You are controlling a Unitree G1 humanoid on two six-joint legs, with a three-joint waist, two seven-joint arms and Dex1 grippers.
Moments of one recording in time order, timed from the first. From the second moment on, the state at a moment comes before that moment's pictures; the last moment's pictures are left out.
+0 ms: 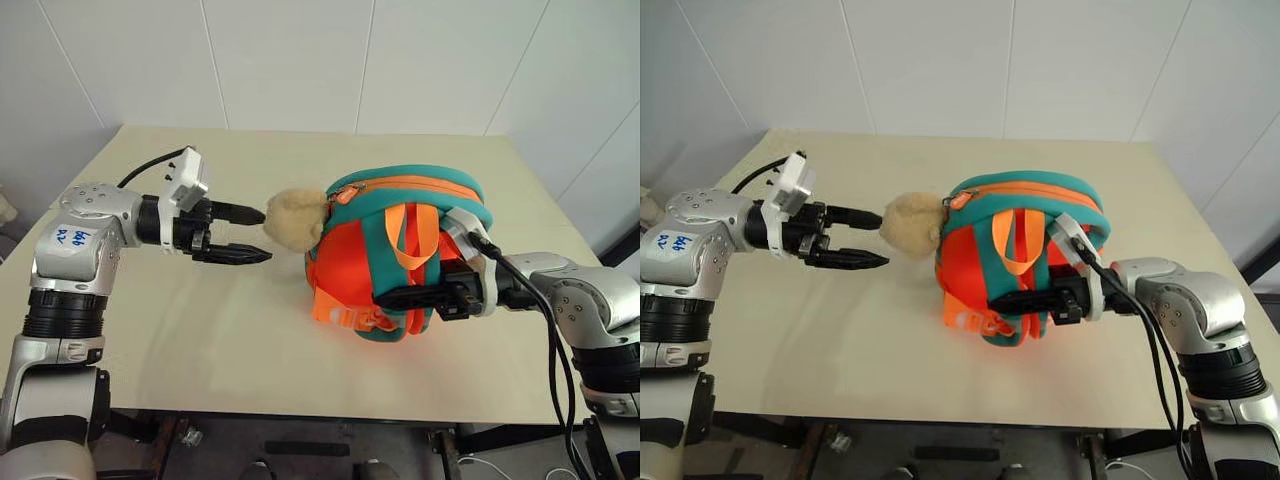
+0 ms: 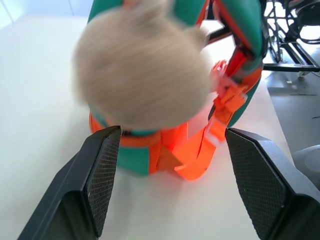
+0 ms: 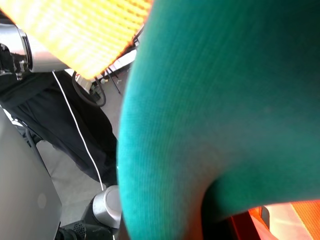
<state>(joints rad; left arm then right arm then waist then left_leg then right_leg) -0.92 0.74 0.05 0.14 -0.41 0.53 -1.33 -0.70 -0.76 0.02 -0.12 0.85 0.97 1.26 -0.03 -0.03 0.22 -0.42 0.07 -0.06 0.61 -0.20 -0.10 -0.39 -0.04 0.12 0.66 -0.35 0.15</state>
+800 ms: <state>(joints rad) -0.92 0.57 0.00 0.16 -0.39 0.50 -1.09 -0.71 -0.74 0.03 -0.12 0.85 0.96 1.25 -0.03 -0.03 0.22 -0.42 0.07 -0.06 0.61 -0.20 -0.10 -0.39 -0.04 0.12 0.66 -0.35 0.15</state>
